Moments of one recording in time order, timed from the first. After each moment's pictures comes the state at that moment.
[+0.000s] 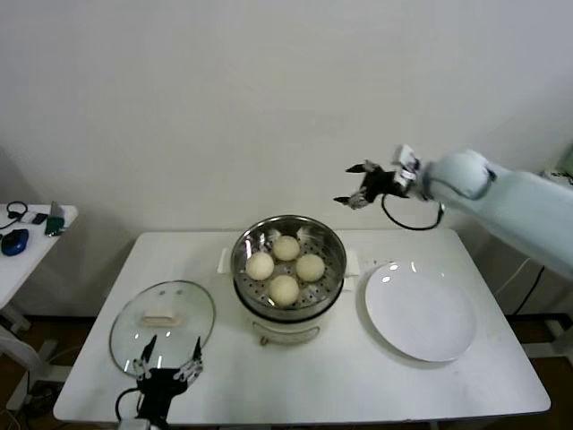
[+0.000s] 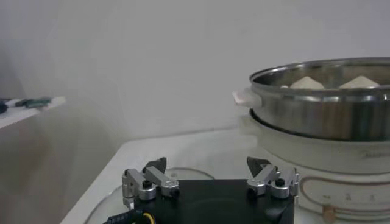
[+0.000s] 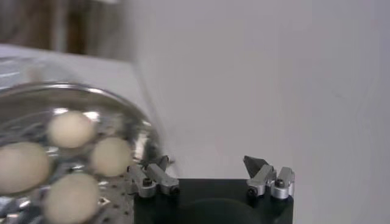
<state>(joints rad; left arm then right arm) 1.80 -1.45 -0.55 -2.14 0.00 0.10 -0.09 0.24 0.61 -0.88 1.45 0.84 -0.23 -0.35</state>
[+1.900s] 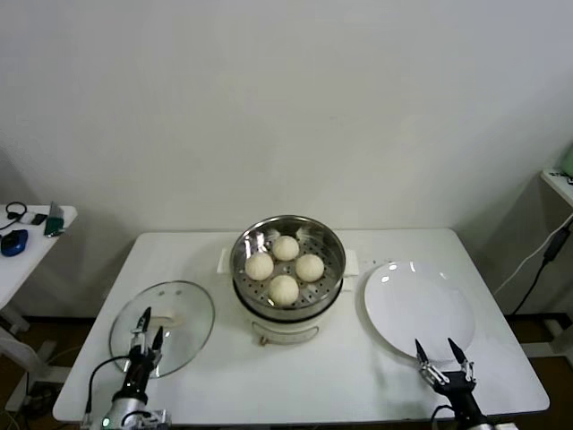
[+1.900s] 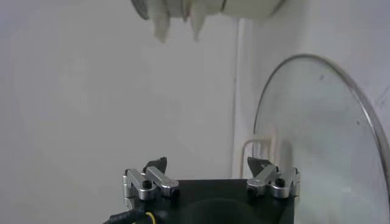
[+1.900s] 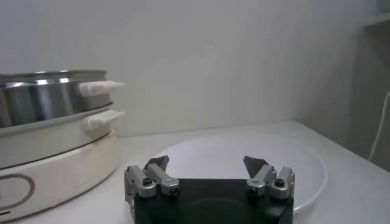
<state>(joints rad) 1.48 -1.31 -0.63 -1.57 1.27 -0.04 -0.37 -1.65 1.17 0.60 1.65 0.54 0.34 -0.17</state>
